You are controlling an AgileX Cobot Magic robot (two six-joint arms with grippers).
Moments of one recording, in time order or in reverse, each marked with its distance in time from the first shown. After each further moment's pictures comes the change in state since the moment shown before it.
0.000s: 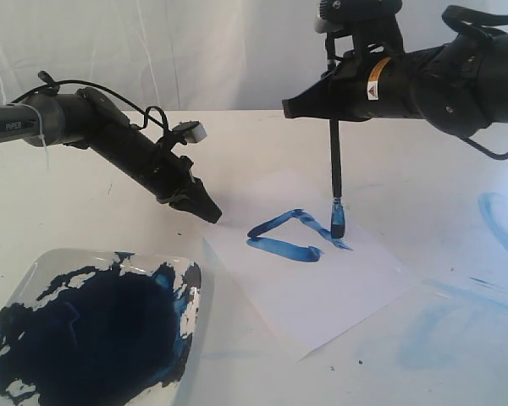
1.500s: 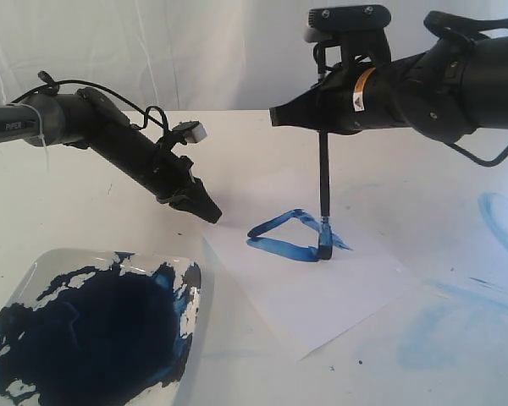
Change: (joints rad) left arm 0.000 0.000 0.000 0.000 0.001 0.000; right arm 0.051 0.000 0.000 -0.002 0.084 0.093
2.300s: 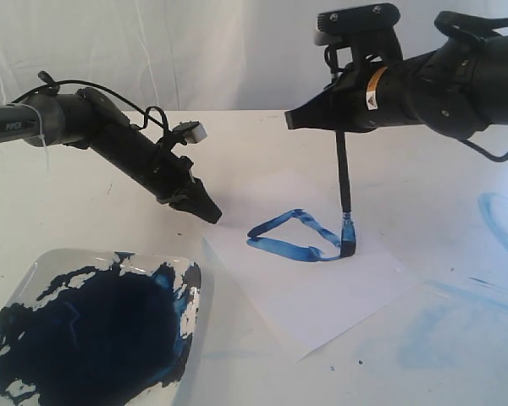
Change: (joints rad) left arm 0.000 0.000 0.000 0.000 0.004 0.002; right arm -0.040 0.000 0.000 -0.046 0.013 -0.036
